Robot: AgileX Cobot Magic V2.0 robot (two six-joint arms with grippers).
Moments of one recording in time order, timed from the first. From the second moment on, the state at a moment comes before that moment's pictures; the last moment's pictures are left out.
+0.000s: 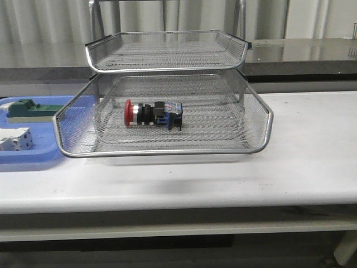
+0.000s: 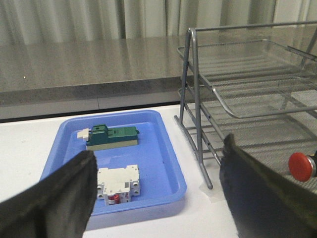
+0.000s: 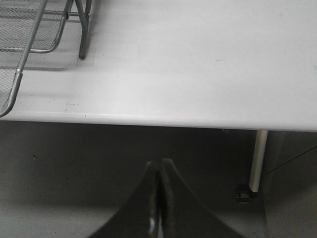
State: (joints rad) left arm -0.10 0.30 -0.29 -0.30 0.14 0.31; right arm 0.10 0.58 -0.67 -0.09 0.84 0.07
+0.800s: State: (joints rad) left arm -0.10 0.25 -0.23 -0.30 0.09 0.30; right arm 0.10 0.58 -0.67 -0.09 0.84 0.07
